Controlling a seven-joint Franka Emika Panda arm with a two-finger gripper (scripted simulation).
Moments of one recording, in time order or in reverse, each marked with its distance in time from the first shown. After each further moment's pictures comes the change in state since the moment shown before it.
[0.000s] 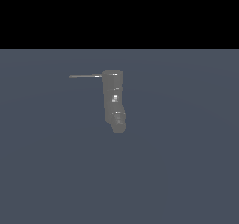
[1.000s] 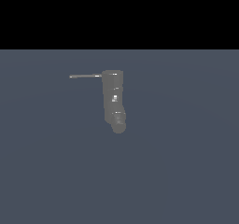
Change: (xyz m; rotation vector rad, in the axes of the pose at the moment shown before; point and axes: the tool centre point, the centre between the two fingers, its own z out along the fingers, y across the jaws) arm 0.018 -0.035 0.034 -0.005 -0.002 0.157
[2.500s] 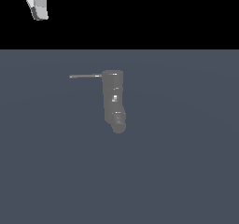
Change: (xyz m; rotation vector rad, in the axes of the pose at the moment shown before) arm 0.097 -0.117 0.133 -0.014 -0.010 0.600
